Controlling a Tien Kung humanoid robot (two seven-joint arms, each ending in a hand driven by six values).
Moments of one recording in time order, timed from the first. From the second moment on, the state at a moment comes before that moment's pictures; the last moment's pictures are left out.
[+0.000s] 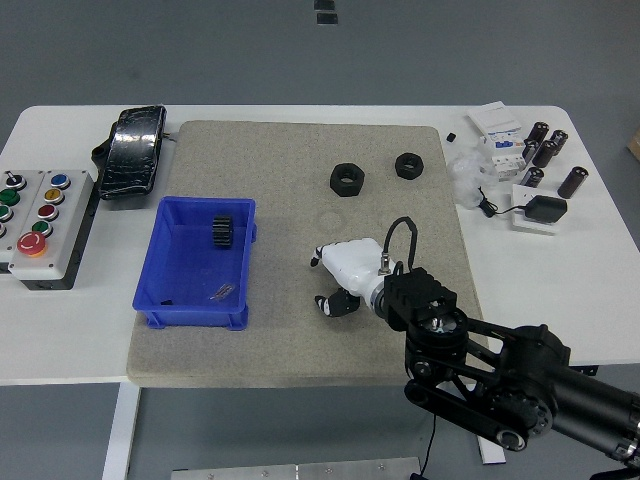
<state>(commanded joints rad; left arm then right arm) 0.02 0.11 -1.62 -0.18 1.31 0.01 0.26 0.56 -0.17 0.51 1.45 -2.05 0.14 -0.65</state>
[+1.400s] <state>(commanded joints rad) 0.03 0.11 -1.62 -0.18 1.31 0.01 0.25 0.51 -0.27 0.54 1.53 -2.02 0.17 -0.65</state>
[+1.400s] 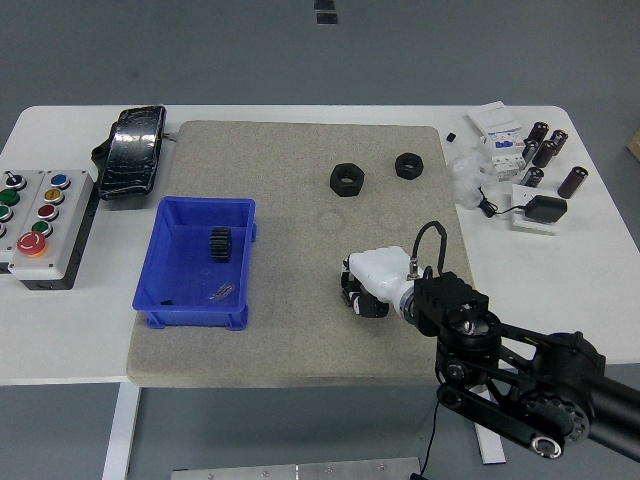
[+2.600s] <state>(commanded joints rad) 0.03 0.11 -1.62 -0.18 1.31 0.01 0.25 0.52 -0.42 0.52 1.64 -1.92 0.11 -0.65</state>
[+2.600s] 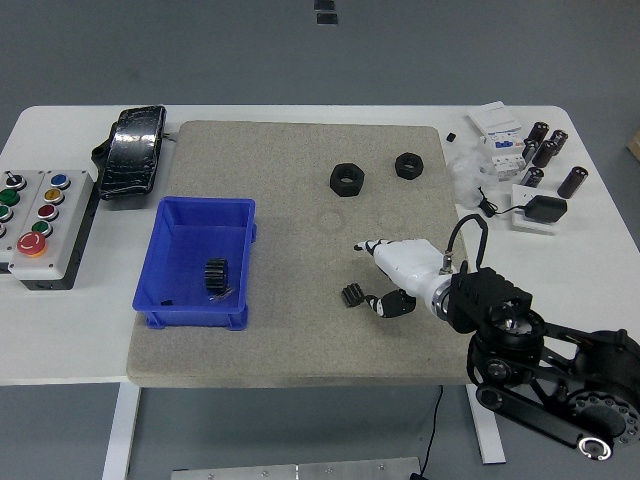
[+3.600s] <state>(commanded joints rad) 0.02 0.12 -1.62 -0.18 1.32 0.00 0.25 0.54 -0.45 0.51 1.58 -1.95 0.08 -0.65</state>
